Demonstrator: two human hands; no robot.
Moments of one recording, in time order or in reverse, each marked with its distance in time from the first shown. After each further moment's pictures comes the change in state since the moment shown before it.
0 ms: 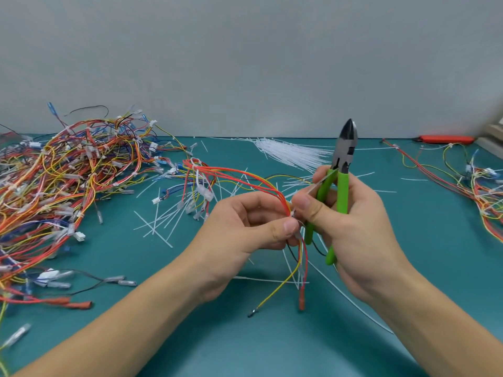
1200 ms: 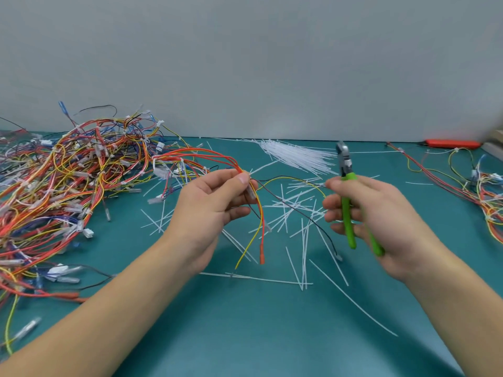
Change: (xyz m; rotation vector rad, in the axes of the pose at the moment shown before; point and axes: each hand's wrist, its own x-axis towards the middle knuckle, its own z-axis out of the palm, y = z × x) left_hand 0.018 0.005 -0.036 -0.084 0.340 0.057; right_hand 0.026 -0.011 -0.037 -0.273 0.138 0.330
